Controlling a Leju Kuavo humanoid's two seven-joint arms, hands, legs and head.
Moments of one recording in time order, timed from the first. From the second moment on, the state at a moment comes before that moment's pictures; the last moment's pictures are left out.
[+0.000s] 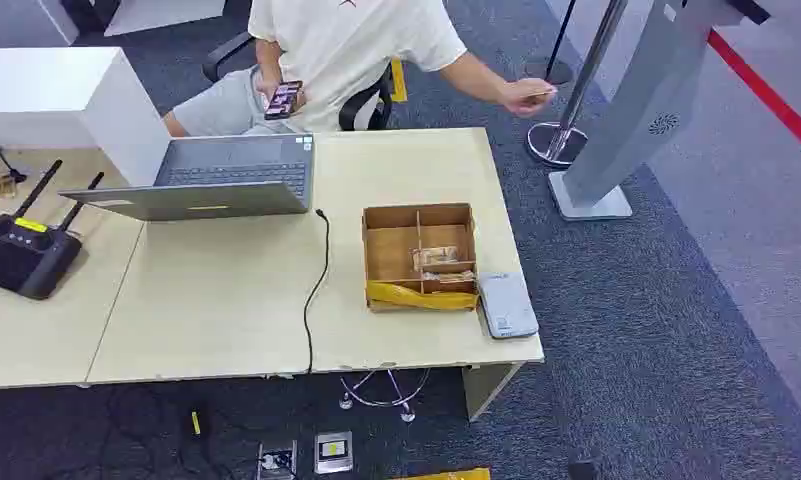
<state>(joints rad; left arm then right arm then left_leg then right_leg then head) -0.09 0.02 -0.75 -0.27 0.56 -0.13 -0.06 -0.21 -0.26 1.08 -0.30 -0.75 -0.63 -0.07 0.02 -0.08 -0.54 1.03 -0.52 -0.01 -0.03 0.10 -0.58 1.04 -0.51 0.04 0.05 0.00</state>
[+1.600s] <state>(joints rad) -0.11 0.00 -0.75 -0.27 0.35 -0.13 -0.10 -0.78 -0.81 0.47 -1.46 0.87 -0.18 0.67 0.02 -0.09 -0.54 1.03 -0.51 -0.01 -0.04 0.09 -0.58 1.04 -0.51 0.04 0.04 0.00</state>
